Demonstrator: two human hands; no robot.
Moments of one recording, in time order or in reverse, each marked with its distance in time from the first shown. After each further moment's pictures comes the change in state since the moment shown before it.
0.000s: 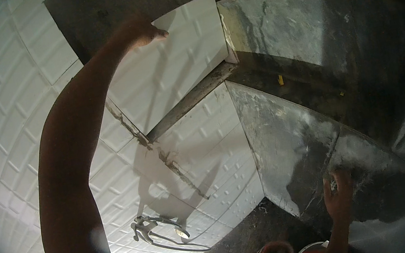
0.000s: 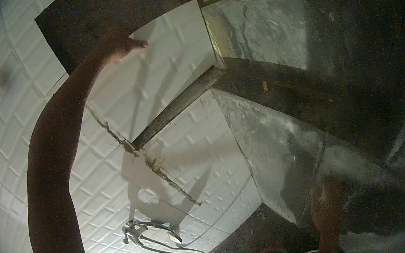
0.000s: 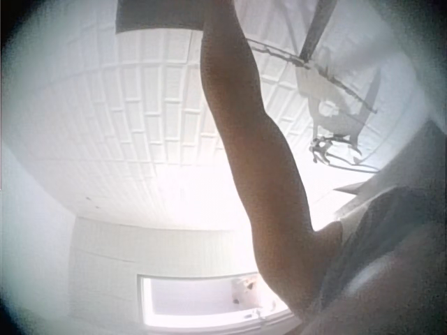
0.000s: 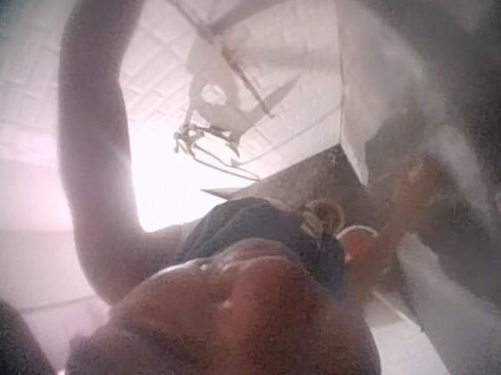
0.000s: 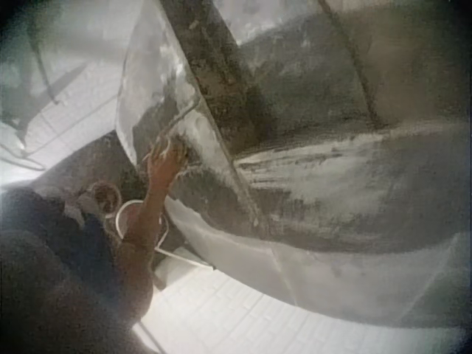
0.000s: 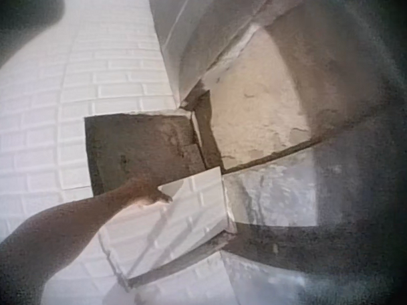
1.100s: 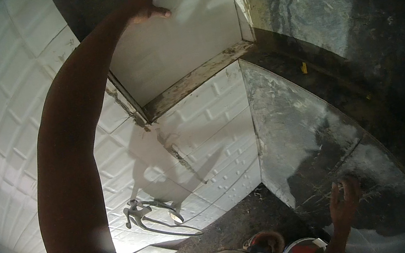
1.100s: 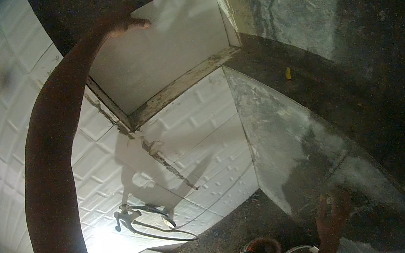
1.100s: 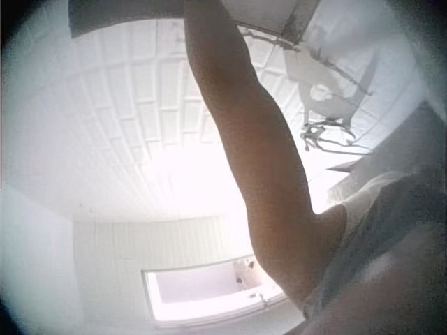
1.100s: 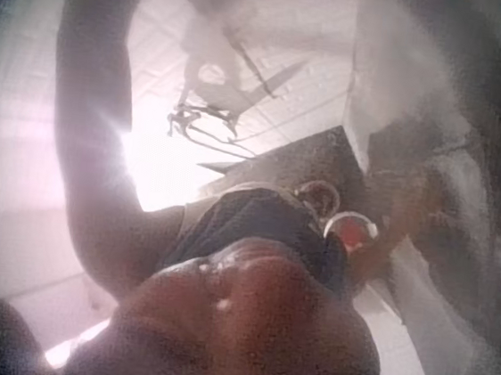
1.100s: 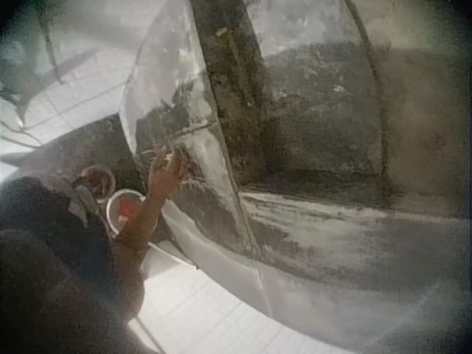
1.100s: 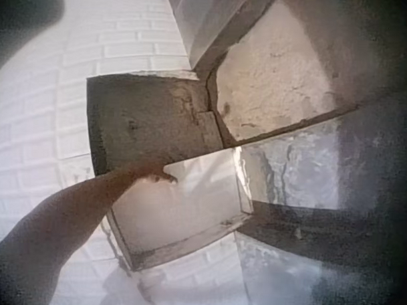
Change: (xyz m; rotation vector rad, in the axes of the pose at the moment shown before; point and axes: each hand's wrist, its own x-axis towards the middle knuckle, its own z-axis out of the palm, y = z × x) left_hand 0.013 -0.044 0.062 -0.184 -0.013 0.029; right_hand -0.003 0.007 0.000 -0.107 0.004 -0.077
